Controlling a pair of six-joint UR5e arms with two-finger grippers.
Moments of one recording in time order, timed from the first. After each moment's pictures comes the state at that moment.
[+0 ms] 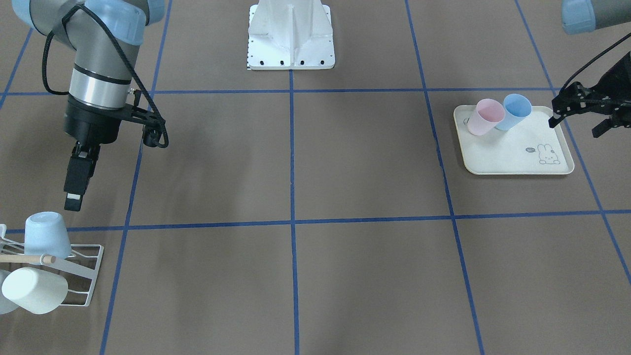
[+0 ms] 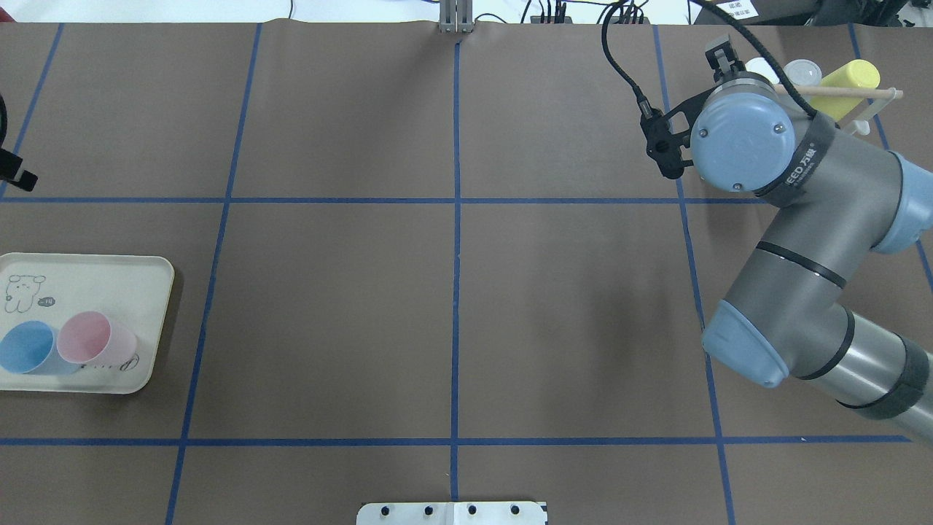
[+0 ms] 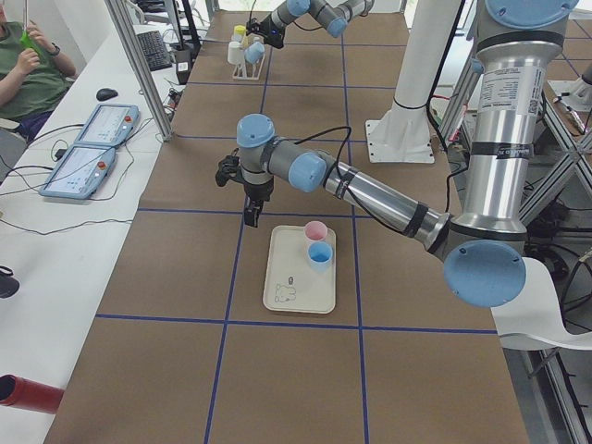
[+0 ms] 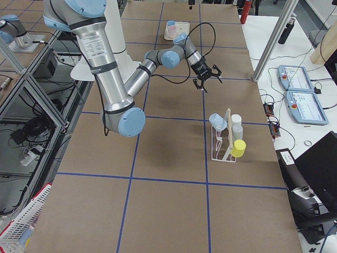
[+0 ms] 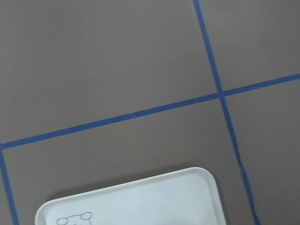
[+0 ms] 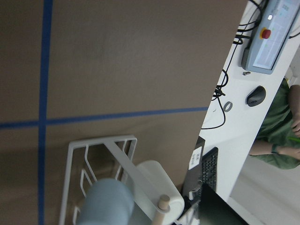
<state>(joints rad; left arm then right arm) -1.25 -1.61 -1.96 -1.58 -2.30 -0.25 0.73 -1.14 1.99 -1.72 1.28 -0.47</state>
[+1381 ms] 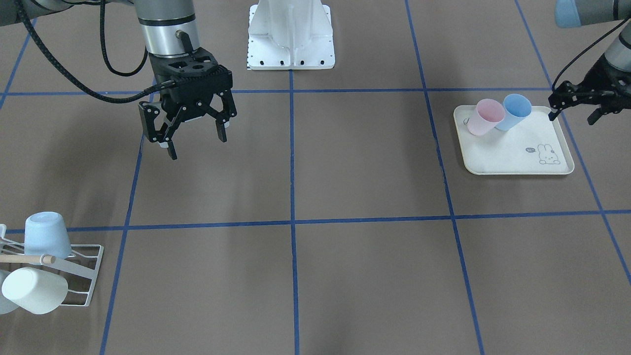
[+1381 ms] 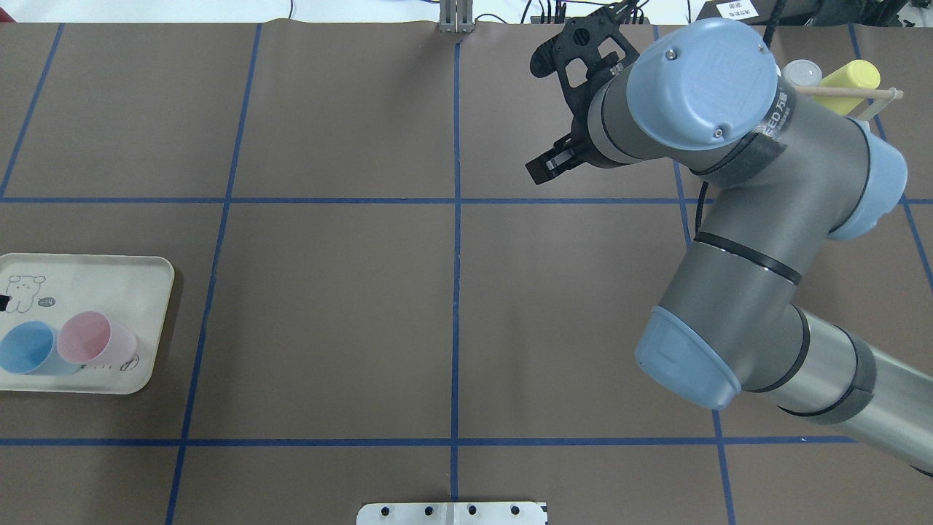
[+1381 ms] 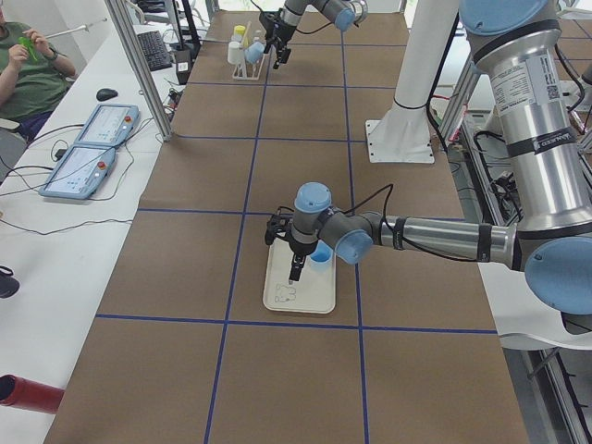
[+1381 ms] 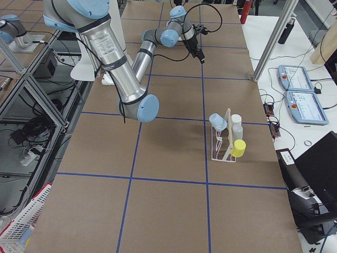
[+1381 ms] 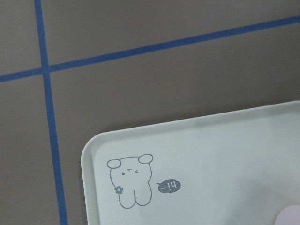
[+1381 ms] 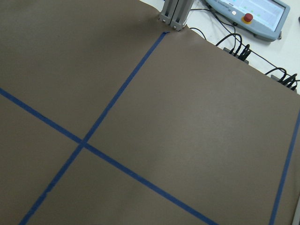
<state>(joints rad) -1.02 -1.25 -1.87 -2.17 -2.15 -0.58 0.68 -0.93 2.00 -1.73 1.65 0.59</state>
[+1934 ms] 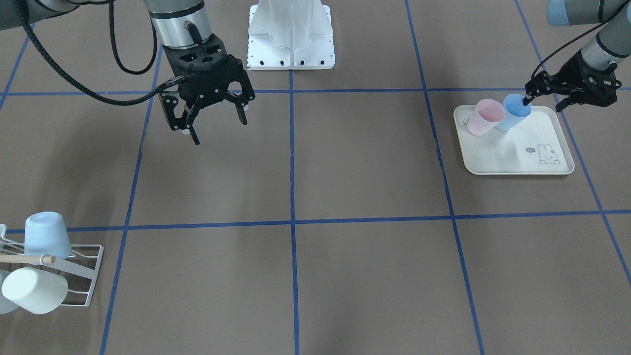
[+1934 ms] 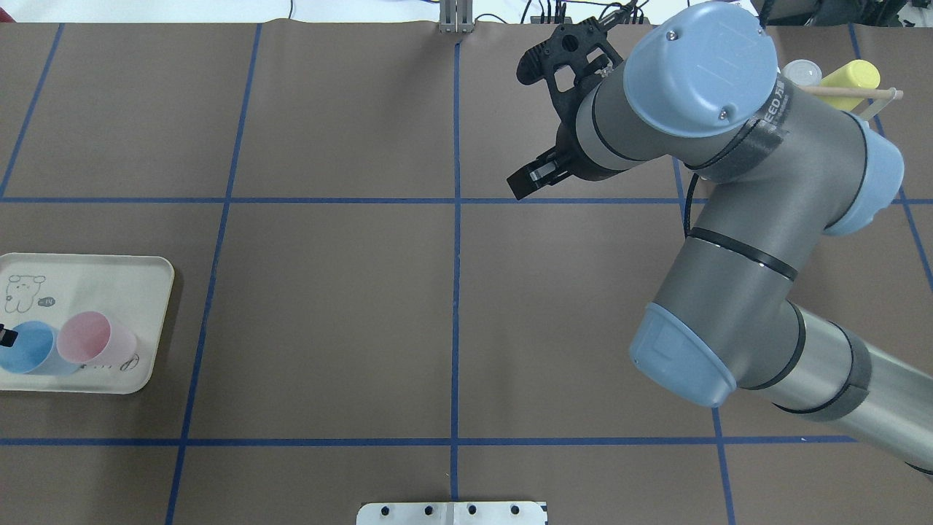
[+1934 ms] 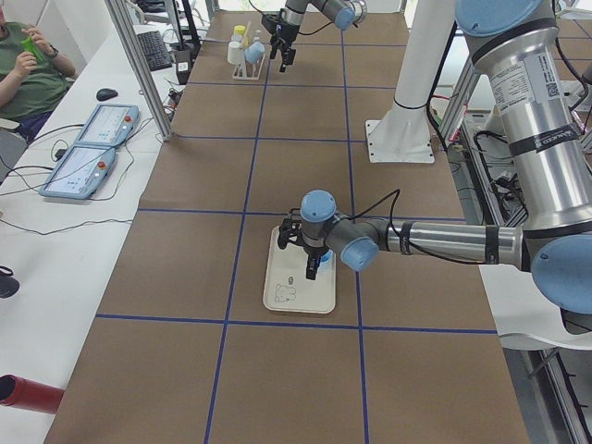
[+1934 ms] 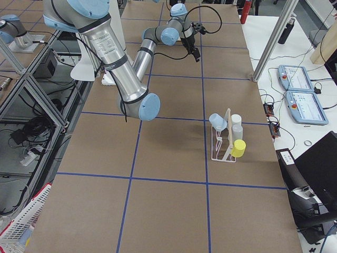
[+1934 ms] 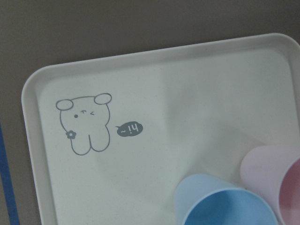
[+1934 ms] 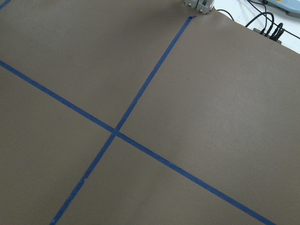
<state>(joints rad) -1.01 -1.23 -1.86 -2.20 -2.28 -0.59 0.68 -0.92 2.00 -1.72 1.75 0.61</state>
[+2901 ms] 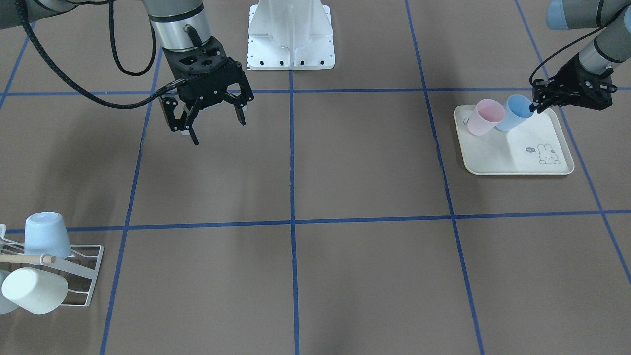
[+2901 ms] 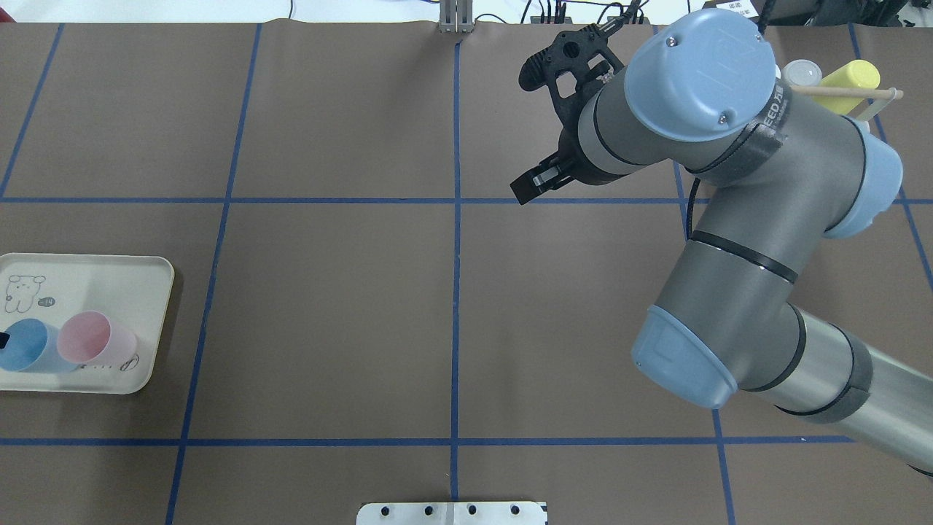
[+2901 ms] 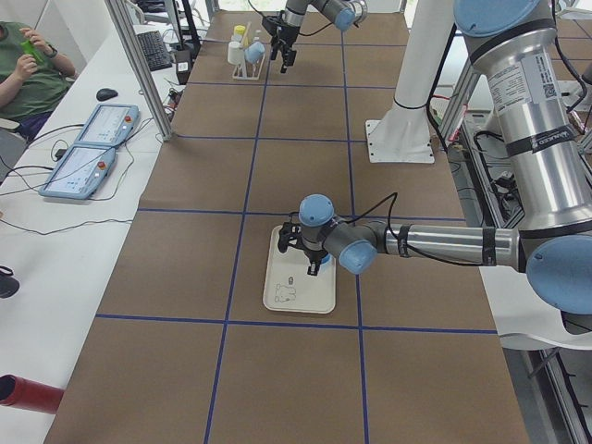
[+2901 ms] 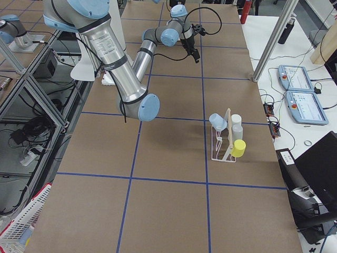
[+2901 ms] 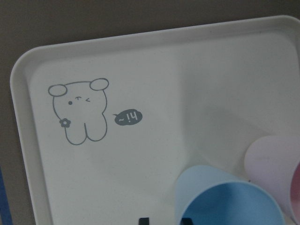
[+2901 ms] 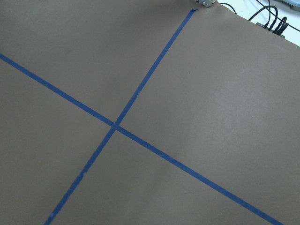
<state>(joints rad) -0.99 -1.24 -1.83 -2.20 -2.29 -0.60 0.67 -0.93 2.00 -1.72 1.75 0.60</state>
